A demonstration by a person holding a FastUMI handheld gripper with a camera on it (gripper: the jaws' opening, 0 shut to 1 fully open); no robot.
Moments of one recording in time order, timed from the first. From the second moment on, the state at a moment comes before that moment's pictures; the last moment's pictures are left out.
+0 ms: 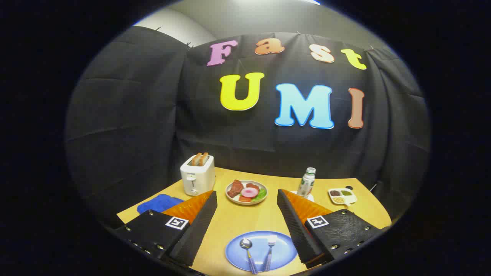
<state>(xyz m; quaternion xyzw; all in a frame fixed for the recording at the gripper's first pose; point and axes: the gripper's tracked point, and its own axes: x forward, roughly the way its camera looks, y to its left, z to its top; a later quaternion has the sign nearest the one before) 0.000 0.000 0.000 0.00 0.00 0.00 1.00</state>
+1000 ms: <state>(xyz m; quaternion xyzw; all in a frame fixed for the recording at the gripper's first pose) -0.019 -0.100 0.004 0.02 -0.03 -0.11 0.99</state>
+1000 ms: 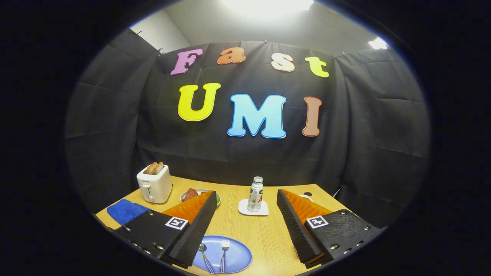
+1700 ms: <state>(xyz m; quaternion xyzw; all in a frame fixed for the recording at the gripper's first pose) 0.001 -0.074 -0.087 -0.01 0.11 -0.05 0.99</state>
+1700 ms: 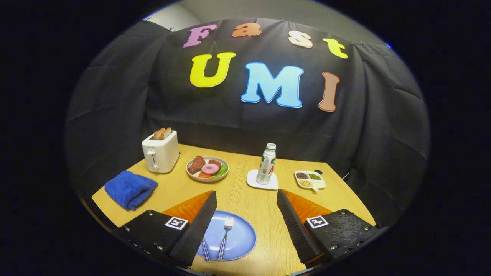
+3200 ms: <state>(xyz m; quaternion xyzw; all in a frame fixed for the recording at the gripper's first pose) 0.008 -0.049 -0.285 -0.08 0.50 0.03 0.86</state>
